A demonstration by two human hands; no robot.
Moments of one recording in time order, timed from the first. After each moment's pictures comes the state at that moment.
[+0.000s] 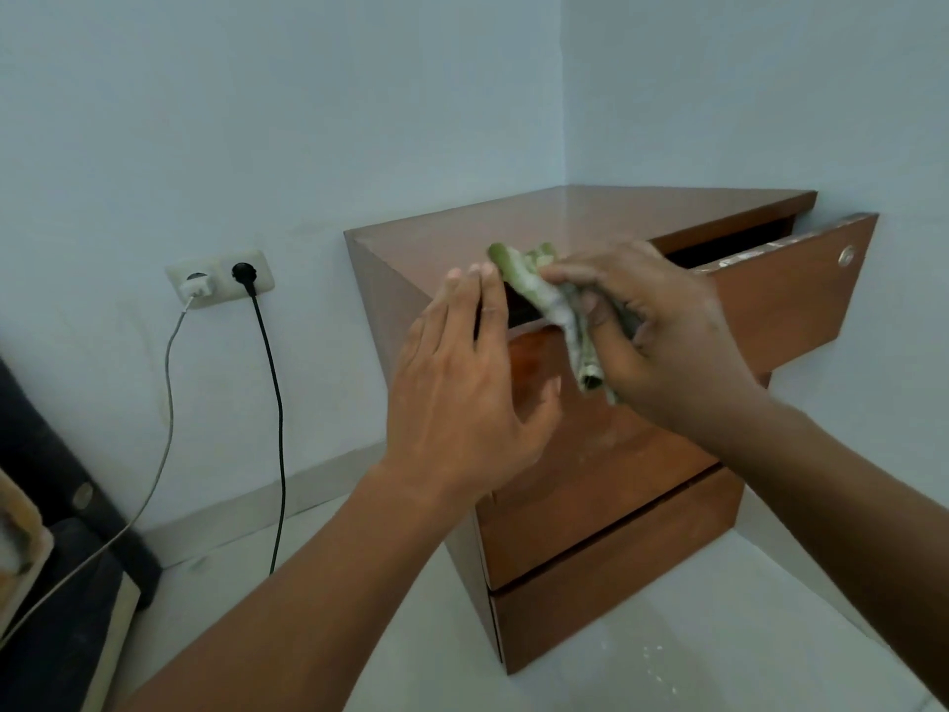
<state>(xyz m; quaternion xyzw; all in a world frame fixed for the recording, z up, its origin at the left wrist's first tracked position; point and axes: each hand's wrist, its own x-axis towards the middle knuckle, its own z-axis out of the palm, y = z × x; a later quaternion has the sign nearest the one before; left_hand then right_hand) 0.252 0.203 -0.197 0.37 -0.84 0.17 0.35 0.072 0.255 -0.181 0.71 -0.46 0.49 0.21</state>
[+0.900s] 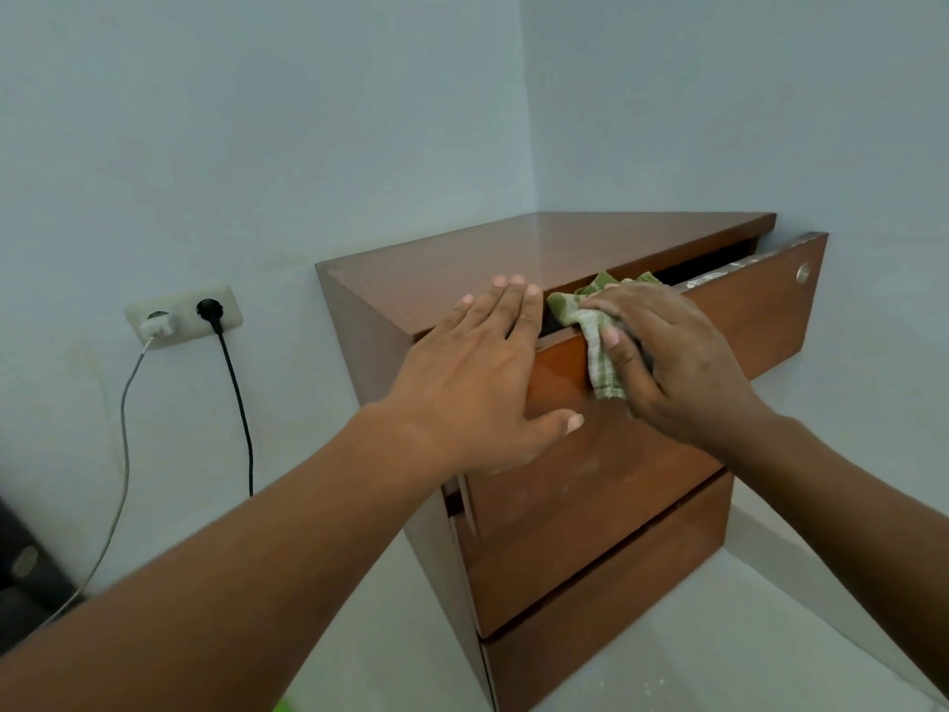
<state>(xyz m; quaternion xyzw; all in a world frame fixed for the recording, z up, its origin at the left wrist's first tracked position) 0.227 0.180 -0.151 0.29 -0.93 0.17 0.12 0.009 0.231 -0.211 0.67 -0.56 0.40 0.27</state>
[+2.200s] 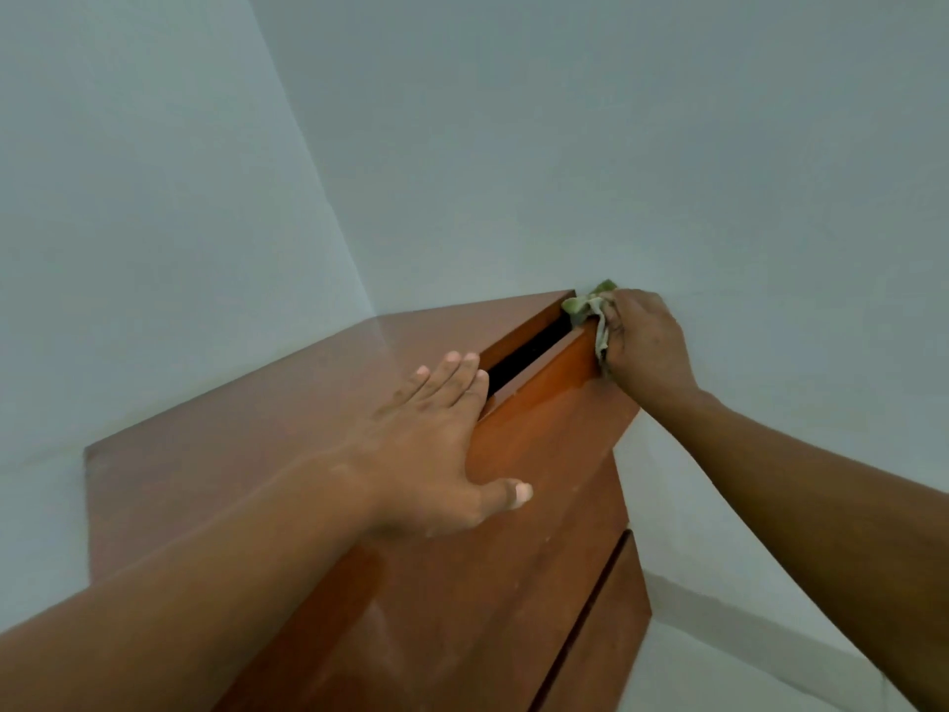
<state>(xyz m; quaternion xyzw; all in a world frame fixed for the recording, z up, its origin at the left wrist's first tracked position) 0.080 0.140 -0.127 0.17 -0.97 0.17 -0.04 -0.189 0.208 -0.208 0.35 -0.75 0.50 0.27</state>
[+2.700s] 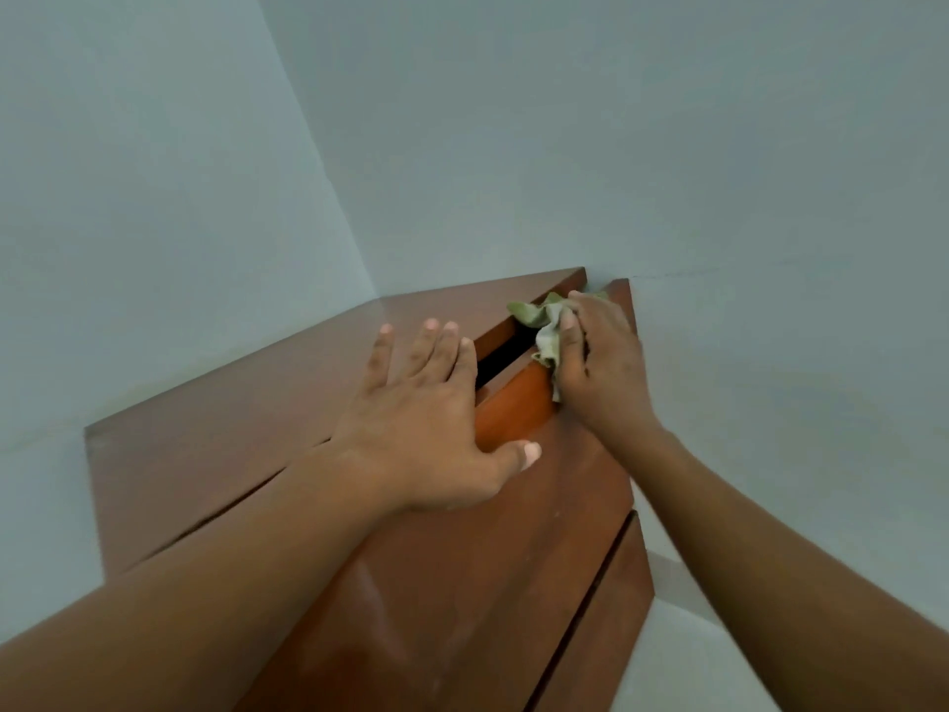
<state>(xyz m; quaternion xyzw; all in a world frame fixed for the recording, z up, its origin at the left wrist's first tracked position) 0.085 0.142 -0.131 0.25 -0.94 0.22 0.02 -0.112 0.184 -0.222 0.38 -0.63 0.60 0.31</state>
